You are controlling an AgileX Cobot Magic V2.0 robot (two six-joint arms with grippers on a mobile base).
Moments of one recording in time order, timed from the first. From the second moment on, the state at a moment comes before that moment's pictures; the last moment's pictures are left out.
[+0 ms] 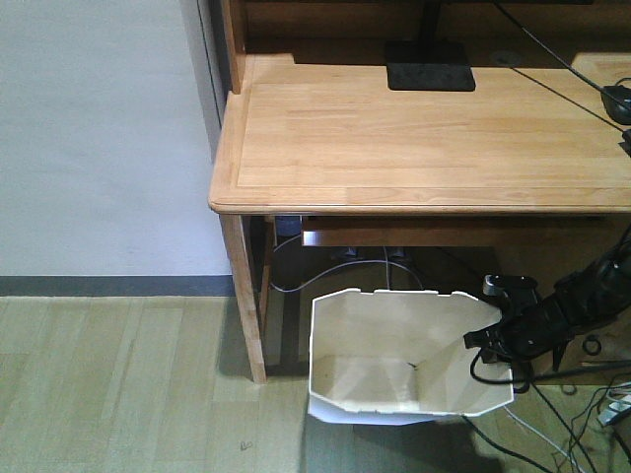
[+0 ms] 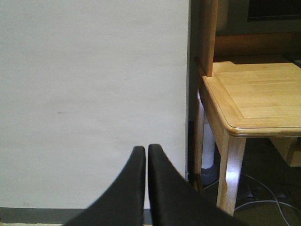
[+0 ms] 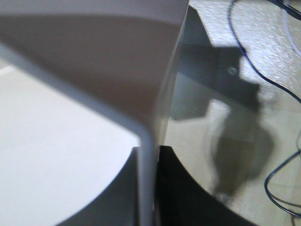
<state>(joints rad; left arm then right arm) 0.07 -0.01 0.03 0.02 0.22 0.00 -0.21 2.57 -1.08 1.21 0.31 -1.52</state>
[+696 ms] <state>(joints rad) 0.07 -0.01 0.03 0.02 0.22 0.00 -0.20 2.33 -0.88 1.24 0.44 -1.65</state>
